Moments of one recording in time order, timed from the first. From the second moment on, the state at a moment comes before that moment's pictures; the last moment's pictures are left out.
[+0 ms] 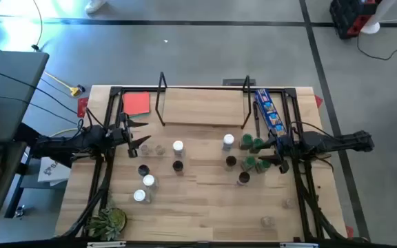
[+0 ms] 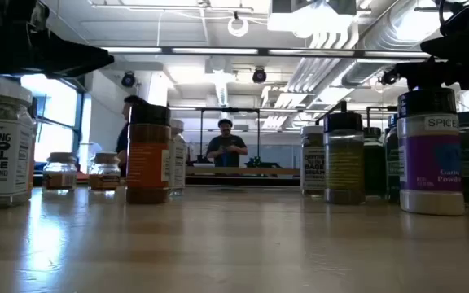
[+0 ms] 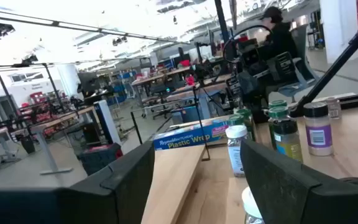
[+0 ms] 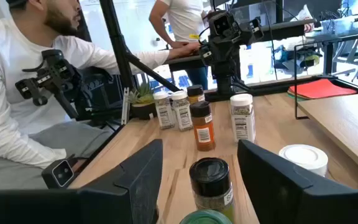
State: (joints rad) left arm 0.01 0.00 0.01 0.15 -0.25 0.32; right arm 0.15 0.01 0.01 0.01 0.01 0.17
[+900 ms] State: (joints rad) left arm 0.03 0.00 0.01 0.15 -0.25 0.32; right arm 0.15 0.01 0.01 0.01 0.01 0.17
